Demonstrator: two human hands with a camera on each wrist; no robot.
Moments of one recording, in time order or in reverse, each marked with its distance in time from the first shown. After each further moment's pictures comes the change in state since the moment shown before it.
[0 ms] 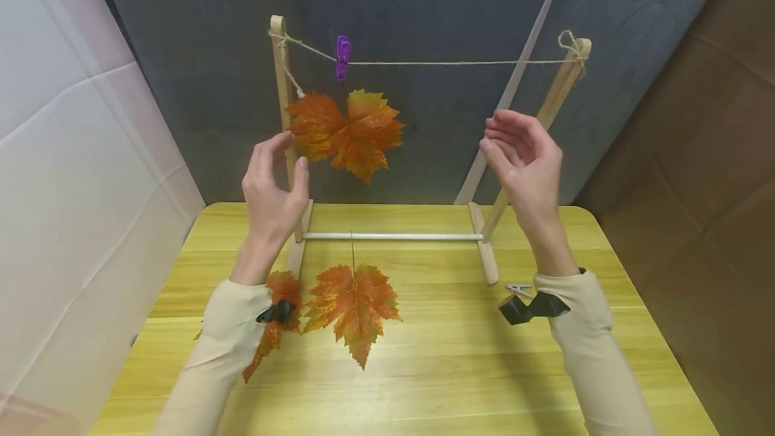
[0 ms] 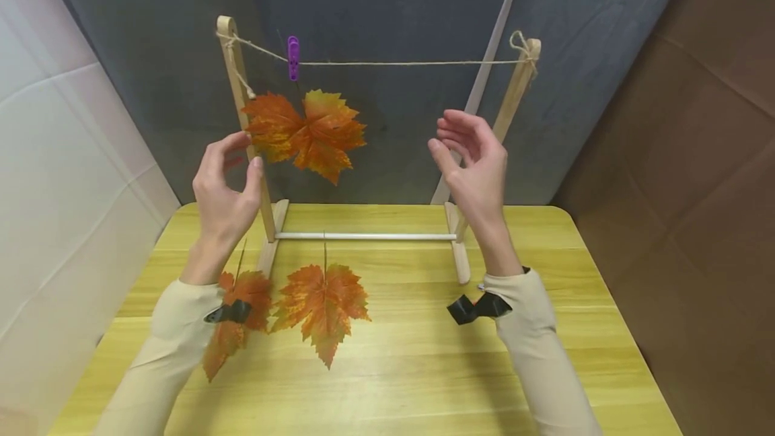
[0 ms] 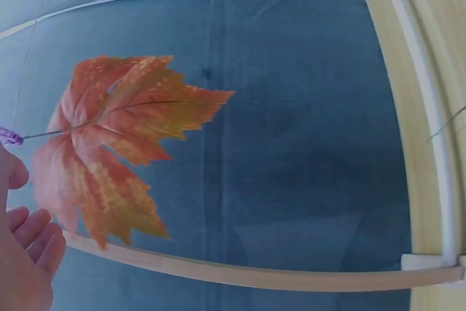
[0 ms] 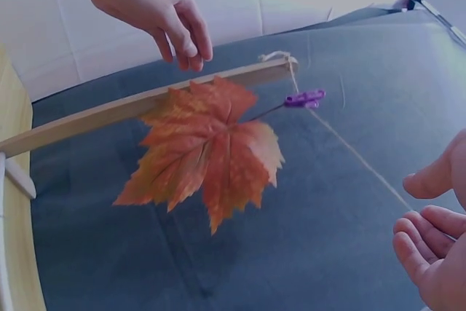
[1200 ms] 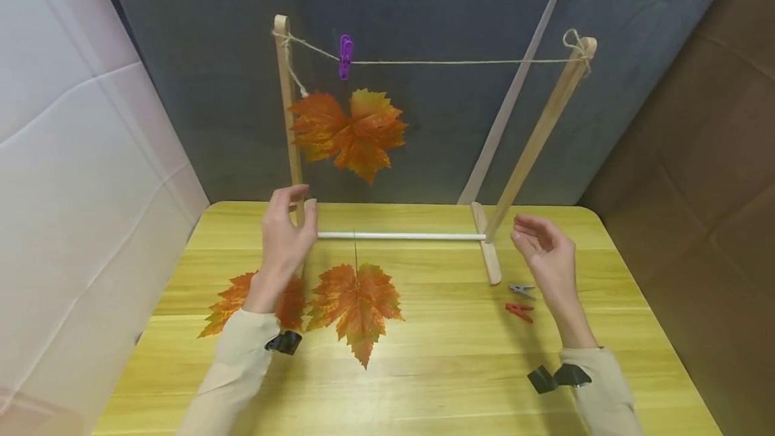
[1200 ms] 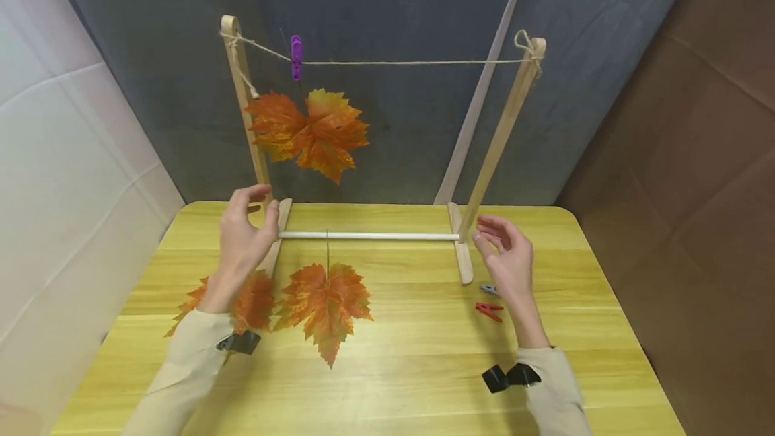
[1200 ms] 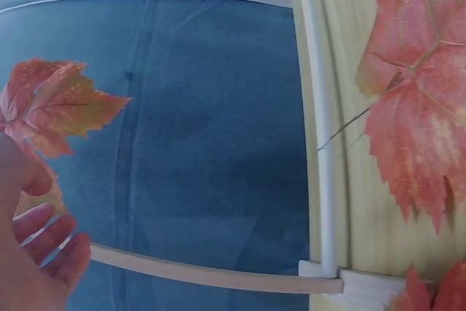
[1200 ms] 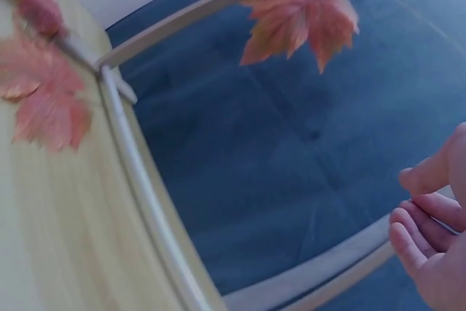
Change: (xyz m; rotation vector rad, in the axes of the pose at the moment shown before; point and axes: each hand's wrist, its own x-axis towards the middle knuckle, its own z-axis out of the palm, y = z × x) left_hand -0.064 -0.030 -0.003 0.075 -0.165 -0.182; right_hand -0.099 0.086 -0.075 -0.180 0.027 0.357
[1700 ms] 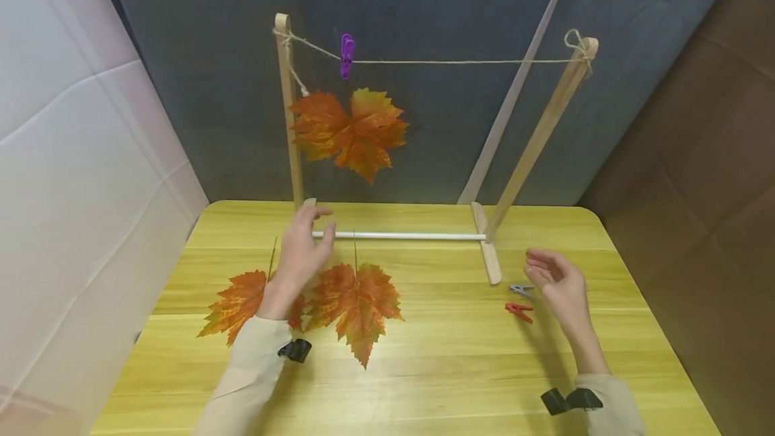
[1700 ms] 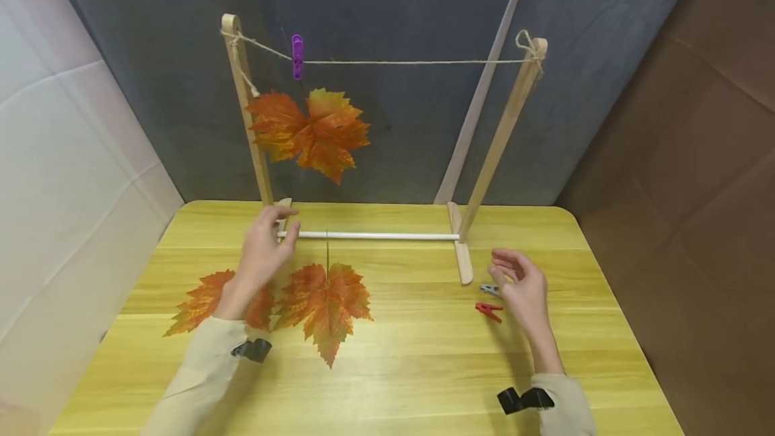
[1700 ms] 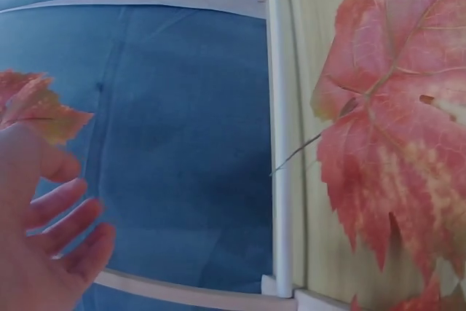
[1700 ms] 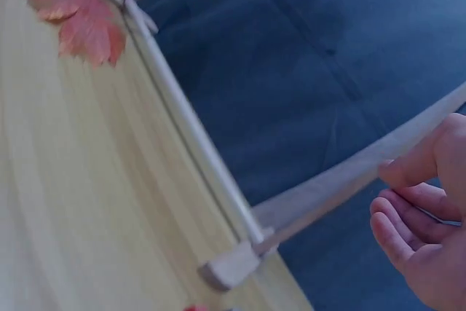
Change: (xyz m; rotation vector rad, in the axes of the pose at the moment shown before) left_hand -0.022 -0.008 0.013 0.094 -0.300 -0.164; right_hand -0.028 0.048 -0.034 -0.198 -0.043 0.110
